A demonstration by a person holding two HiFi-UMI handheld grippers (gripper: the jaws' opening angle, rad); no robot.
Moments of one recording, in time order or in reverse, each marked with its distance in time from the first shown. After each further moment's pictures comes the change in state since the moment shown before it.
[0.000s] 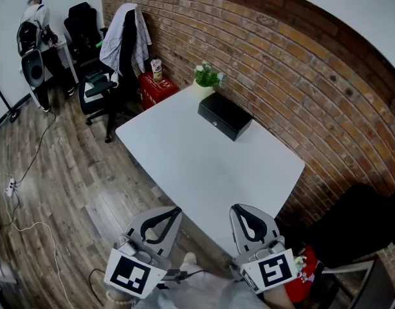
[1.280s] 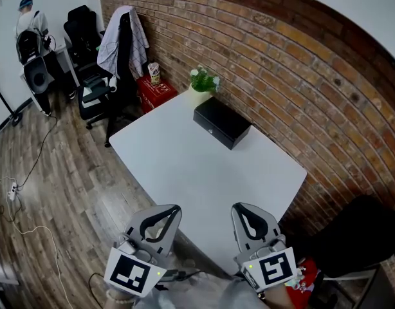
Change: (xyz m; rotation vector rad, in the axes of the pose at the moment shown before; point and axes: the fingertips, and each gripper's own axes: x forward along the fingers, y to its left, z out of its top) left arm 0.075 0.011 0.001 0.007 0.018 0.030; right arm 0.027 -0.073 -0.020 0.012 0.029 0.012
